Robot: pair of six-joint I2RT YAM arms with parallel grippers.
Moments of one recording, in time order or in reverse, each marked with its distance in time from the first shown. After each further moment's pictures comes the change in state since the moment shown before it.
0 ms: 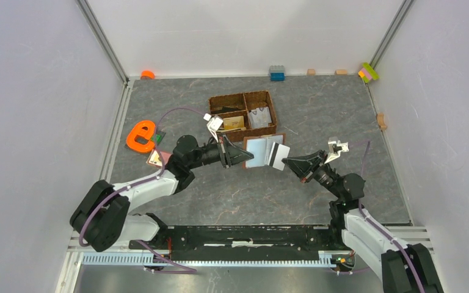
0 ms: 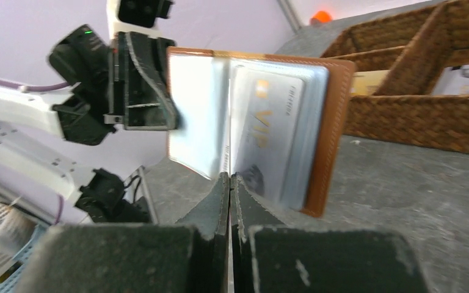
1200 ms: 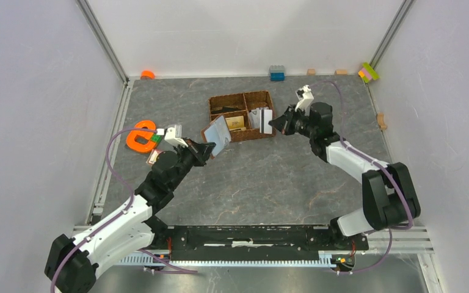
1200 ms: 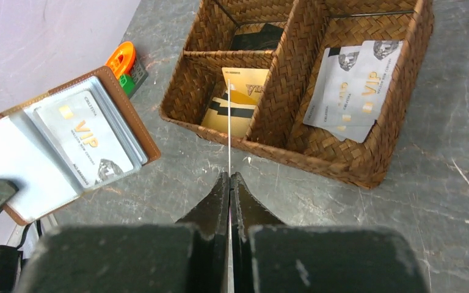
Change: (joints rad) left arm 0.022 -0.518 -0.126 -0.533 -0.790 0.103; right arm 0.038 0.642 0.760 -0.734 0.183 -0.329
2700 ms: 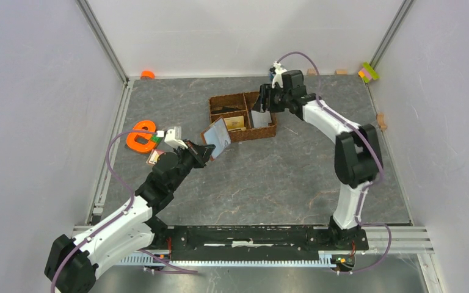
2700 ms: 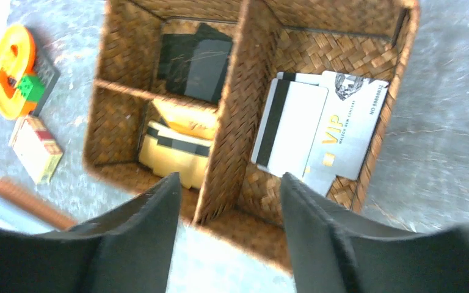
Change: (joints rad) left arm 0.000 -0.011 -0.024 -0.013 -0.014 -0.032; right arm 0.072 0.541 0.756 -0.583 0.145 -0.157
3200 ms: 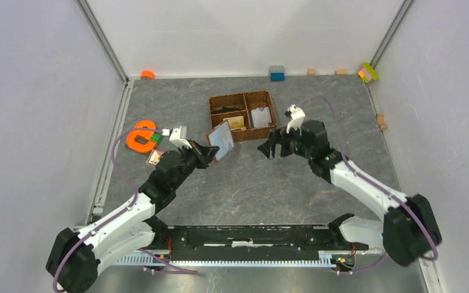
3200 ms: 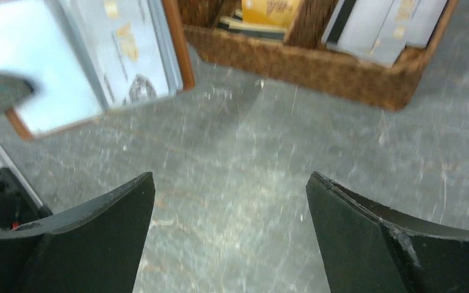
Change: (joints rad) left arm 0.000 0.051 0.000 0.019 0.045 0.006; right arm 0.120 -0.734 -0.764 0.273 0.038 -0.010
